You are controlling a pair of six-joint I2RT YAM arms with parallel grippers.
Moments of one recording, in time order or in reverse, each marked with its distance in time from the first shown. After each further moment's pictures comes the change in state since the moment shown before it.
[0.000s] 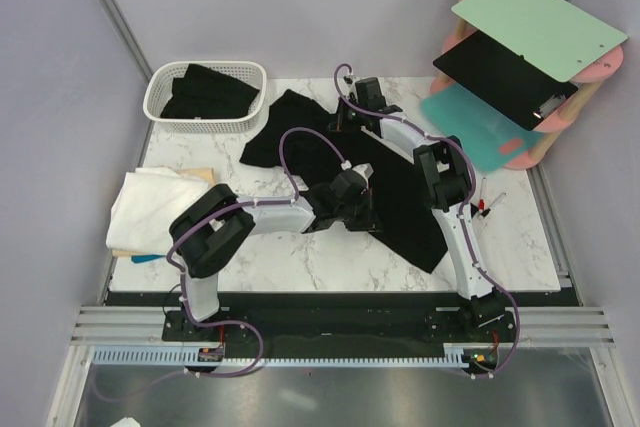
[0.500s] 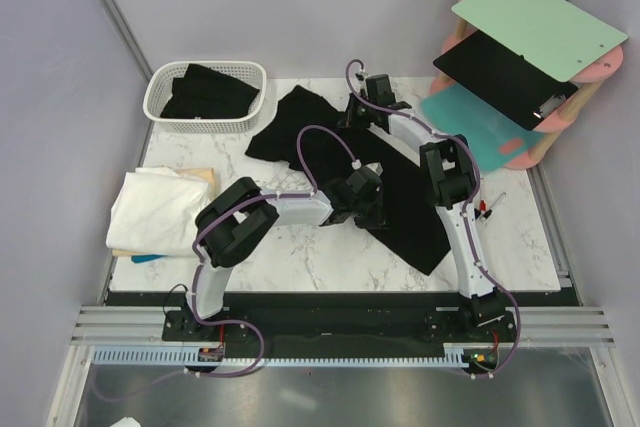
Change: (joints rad) left arm -0.009 0.167 0.168 -0.067 -0.027 -0.010; right arm -0.049 0.016 0.029 -0.037 0.008 0.019
